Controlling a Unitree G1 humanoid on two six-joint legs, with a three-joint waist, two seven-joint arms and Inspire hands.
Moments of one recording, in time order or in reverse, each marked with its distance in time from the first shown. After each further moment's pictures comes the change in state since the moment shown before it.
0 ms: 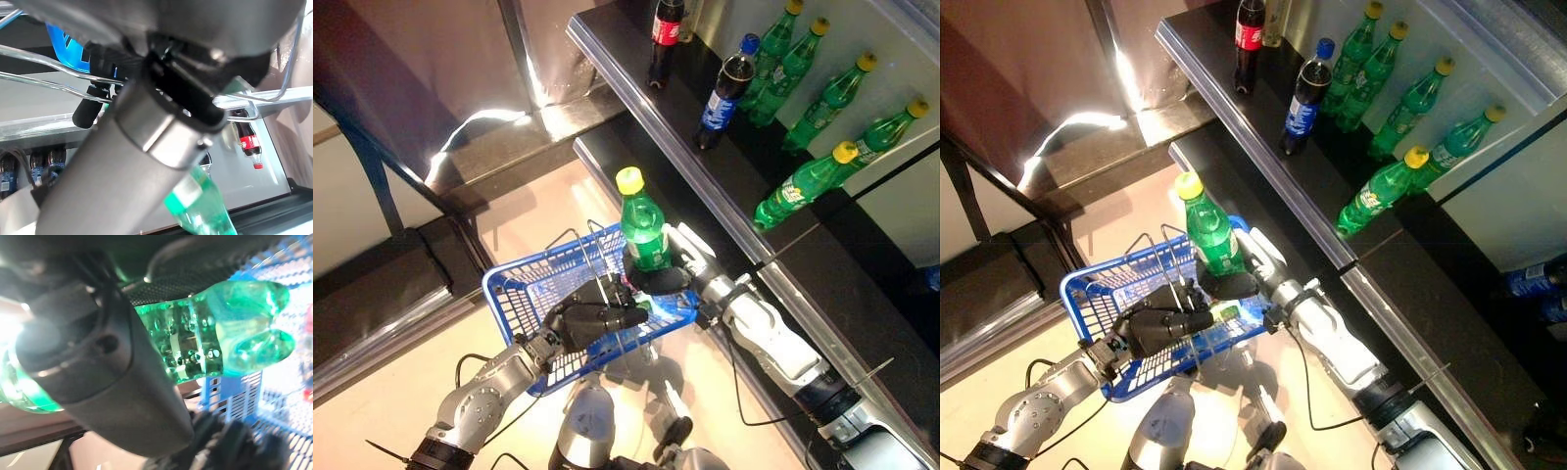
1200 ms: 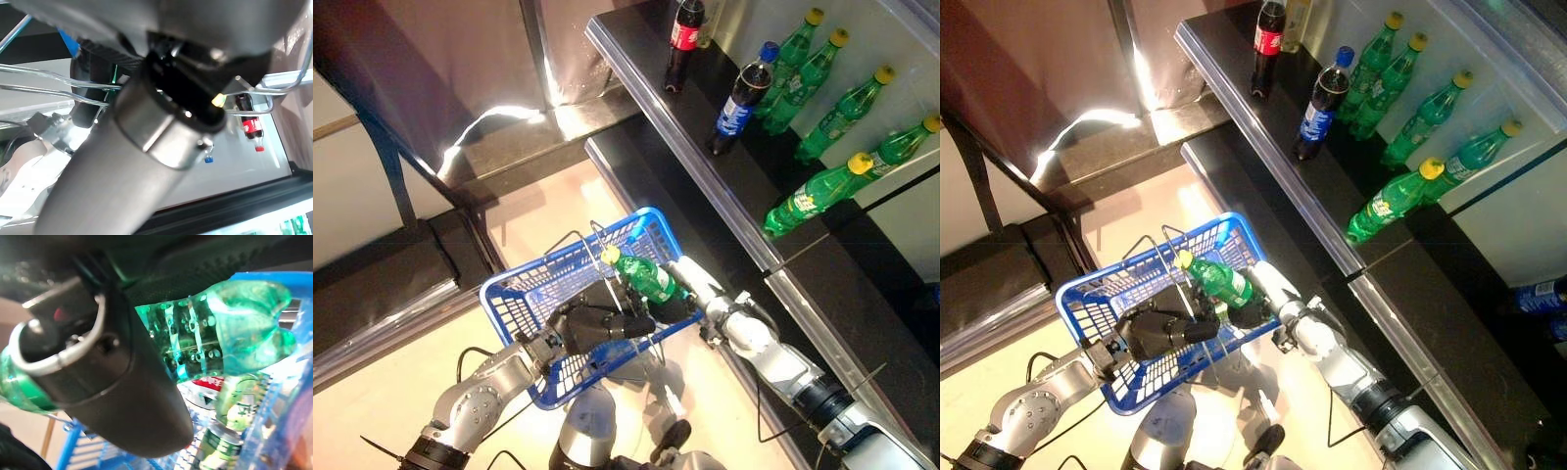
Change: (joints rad) left arm -0.004 0.029 -0.004 -0.079 0.001 0.036 -0.044; right arm -0.009 0.003 0.094 0.111 -0.441 0.133 -0.044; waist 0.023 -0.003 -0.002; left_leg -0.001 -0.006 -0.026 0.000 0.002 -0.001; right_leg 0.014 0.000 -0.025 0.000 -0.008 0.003
